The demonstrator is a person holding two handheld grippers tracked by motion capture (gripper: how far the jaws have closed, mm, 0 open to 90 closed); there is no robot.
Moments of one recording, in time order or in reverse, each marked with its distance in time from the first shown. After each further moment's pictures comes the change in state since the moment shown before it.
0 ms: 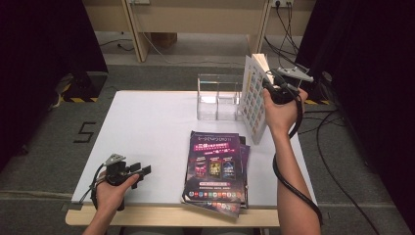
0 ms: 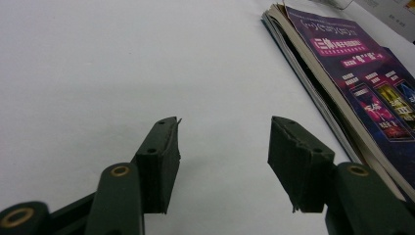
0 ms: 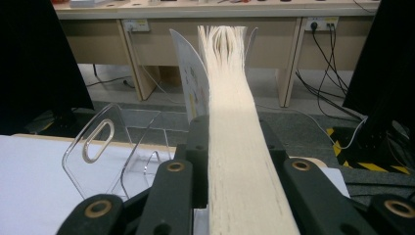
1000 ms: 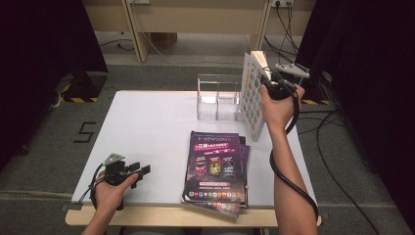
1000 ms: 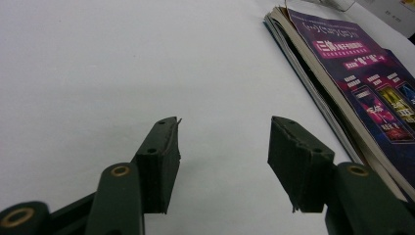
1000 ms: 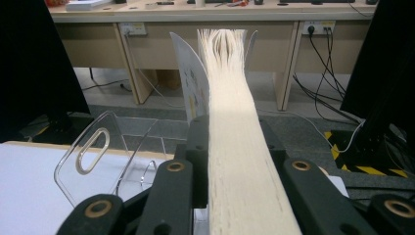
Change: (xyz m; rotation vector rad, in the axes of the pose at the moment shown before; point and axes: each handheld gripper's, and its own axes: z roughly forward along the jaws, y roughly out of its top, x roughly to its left) left arm 0.002 0.001 -0.001 -0.001 0.003 0.002; right arm 0.003 0.006 0.013 -0.013 -0.013 0.003
